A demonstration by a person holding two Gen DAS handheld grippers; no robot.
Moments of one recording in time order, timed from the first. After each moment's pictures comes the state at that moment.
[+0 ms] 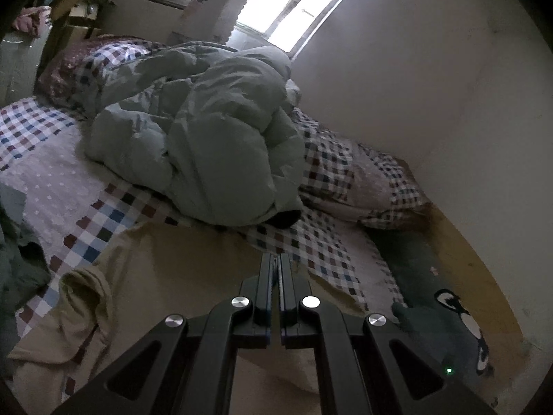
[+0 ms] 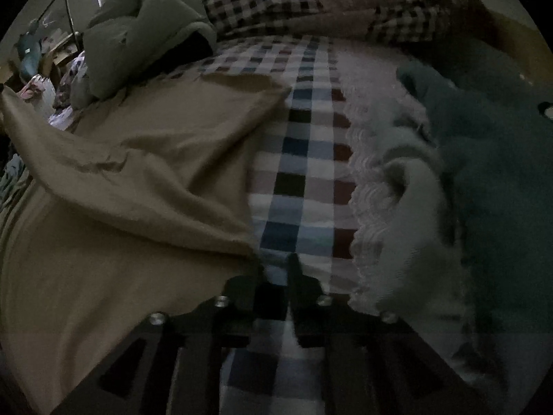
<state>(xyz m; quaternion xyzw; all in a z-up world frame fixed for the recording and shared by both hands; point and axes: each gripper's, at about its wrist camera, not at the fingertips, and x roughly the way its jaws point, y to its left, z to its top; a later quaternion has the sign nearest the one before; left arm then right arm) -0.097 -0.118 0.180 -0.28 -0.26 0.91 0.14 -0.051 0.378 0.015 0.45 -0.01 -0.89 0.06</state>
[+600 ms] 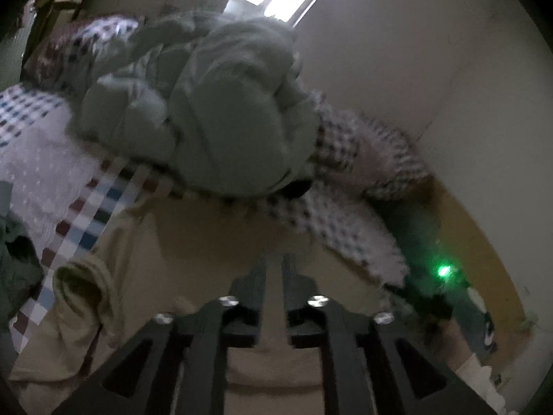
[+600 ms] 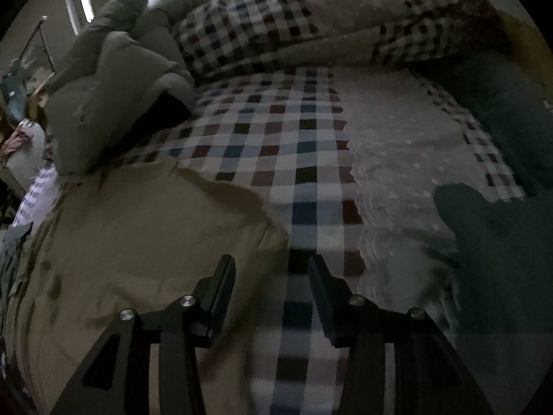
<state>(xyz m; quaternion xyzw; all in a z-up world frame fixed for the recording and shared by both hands) -0.124 -0.130 0.131 -0.35 -0.23 0.89 0.16 -0.207 0.372 0.049 0.46 -0.05 -0.88 0.06</state>
